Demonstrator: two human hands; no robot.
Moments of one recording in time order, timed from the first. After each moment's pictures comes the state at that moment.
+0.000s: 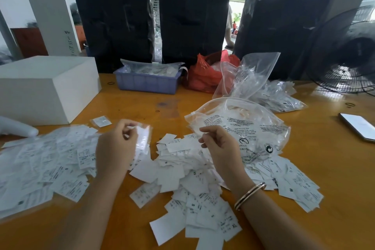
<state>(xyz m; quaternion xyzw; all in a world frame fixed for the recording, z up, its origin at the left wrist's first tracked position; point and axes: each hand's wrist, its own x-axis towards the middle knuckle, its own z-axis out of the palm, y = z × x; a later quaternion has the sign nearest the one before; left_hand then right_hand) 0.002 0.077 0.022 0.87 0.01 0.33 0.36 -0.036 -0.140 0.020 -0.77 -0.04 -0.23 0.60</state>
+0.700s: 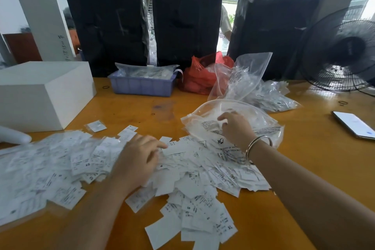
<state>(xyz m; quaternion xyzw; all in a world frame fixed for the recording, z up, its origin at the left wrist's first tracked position) 0.001 0.059 0.005 0.92 -0.24 0.22 0.23 0.038 -0.212 0.044 -0.97 0.07 -0.13 0.21</state>
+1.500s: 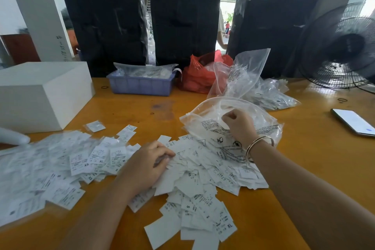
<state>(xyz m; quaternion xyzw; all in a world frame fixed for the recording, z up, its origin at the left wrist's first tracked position) 0.005 0.049 -0.008 0.91 -0.28 0.10 0.29 0.040 -0.222 0.038 -0.89 0.12 -0.22 0.39</state>
